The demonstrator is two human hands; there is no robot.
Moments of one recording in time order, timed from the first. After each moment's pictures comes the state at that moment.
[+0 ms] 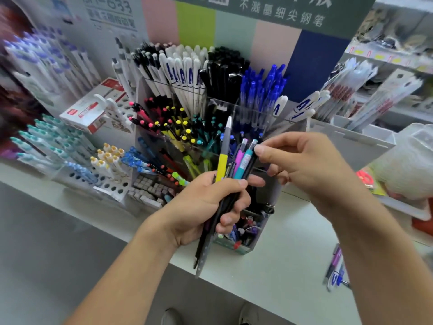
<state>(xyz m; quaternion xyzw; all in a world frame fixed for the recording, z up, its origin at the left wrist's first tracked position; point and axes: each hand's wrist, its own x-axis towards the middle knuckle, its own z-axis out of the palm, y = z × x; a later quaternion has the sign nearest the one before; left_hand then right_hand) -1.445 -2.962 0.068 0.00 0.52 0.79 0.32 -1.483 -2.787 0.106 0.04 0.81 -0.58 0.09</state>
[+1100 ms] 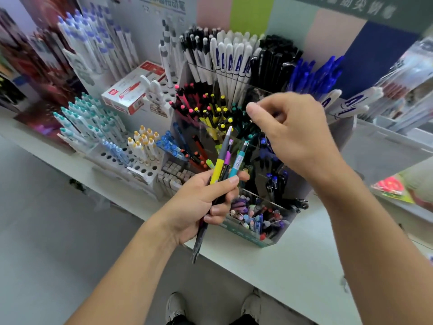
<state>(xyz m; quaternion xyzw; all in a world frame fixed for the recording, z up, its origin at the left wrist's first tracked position) -1.426 -3.024 0.029 -0.07 0.51 0.82 0.26 -1.516 -2.860 0.102 -0.16 0.92 -0.34 -0.09</state>
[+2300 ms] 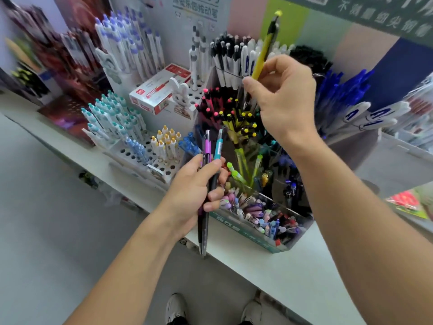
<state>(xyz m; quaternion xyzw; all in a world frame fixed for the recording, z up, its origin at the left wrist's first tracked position) -1.423 -3.055 0.040 -0.17 0.49 0.85 0.10 -1.557 -2.927 0.106 -0.13 0.83 -0.51 -0.18</state>
